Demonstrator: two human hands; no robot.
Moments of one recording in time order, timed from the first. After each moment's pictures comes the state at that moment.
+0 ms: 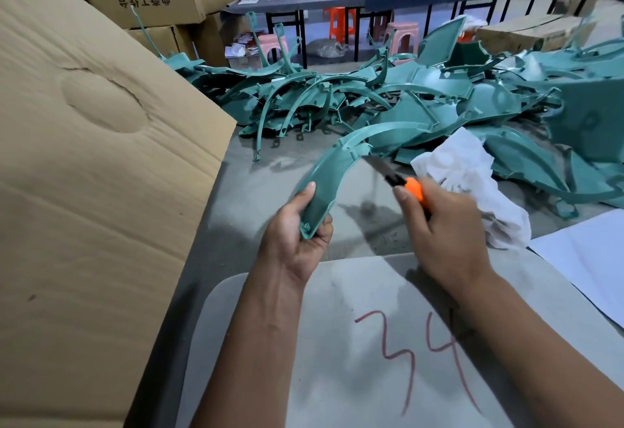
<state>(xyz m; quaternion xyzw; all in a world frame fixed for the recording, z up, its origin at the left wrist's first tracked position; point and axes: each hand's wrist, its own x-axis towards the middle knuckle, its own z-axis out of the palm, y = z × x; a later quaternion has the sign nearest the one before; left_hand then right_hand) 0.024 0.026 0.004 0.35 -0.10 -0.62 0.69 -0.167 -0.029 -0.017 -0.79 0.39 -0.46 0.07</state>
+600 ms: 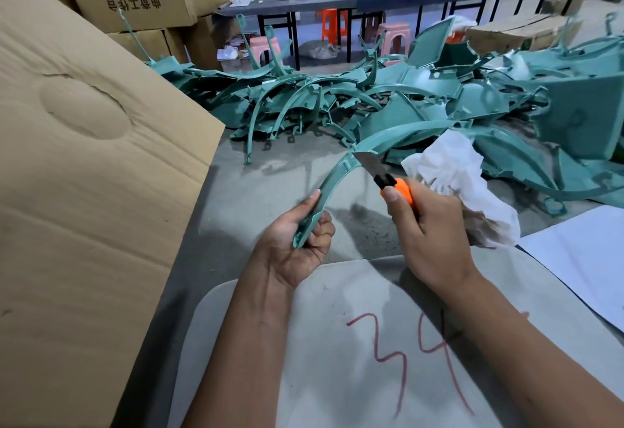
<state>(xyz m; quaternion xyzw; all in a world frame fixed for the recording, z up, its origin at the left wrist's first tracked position) 0.025 0.020 -0.004 0.30 -0.11 -0.72 0.62 -0.166 -0.029 -0.018 -0.77 0.36 -0.50 0.16</state>
